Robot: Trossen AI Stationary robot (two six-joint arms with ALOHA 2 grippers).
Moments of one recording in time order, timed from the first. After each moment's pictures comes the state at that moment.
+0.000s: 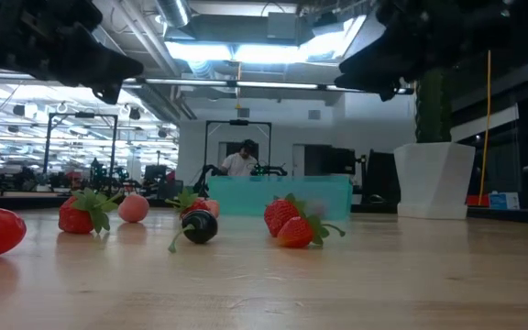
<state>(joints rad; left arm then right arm) -0.06 0.53 0.14 0.28 -0.04 -0.08 0.08 1.15 0.49 0.38 0.11 0.10</state>
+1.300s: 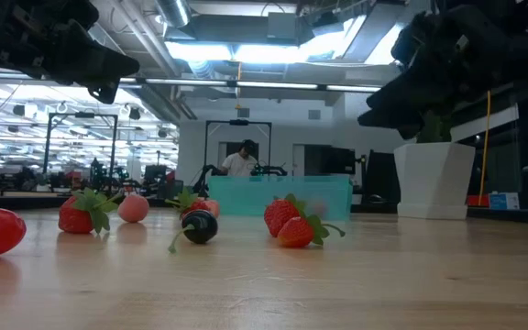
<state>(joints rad) -0.12 0.53 0.14 0.27 -0.10 -0.10 0.13 1.19 0.35 0.48 0.06 0.28</state>
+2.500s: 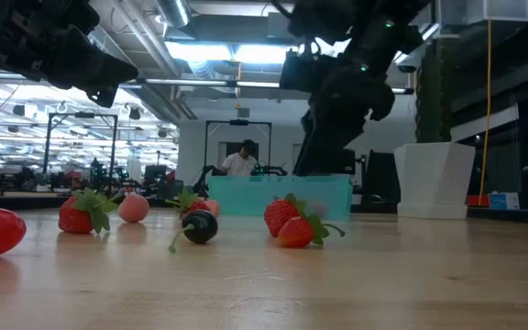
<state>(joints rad) -0.12 0.53 0.14 0.24 -0.10 -0.10 0.06 1.79 1.15 -0.39 0.06 -0.01</state>
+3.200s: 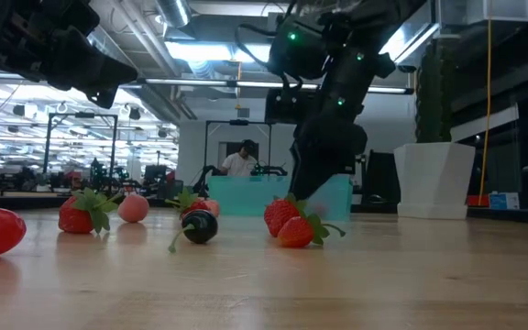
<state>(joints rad) -0.12 0.53 0.14 0.23 -0.10 -0.10 0.00 1.92 1.21 -0.41 0.06 -0.04</state>
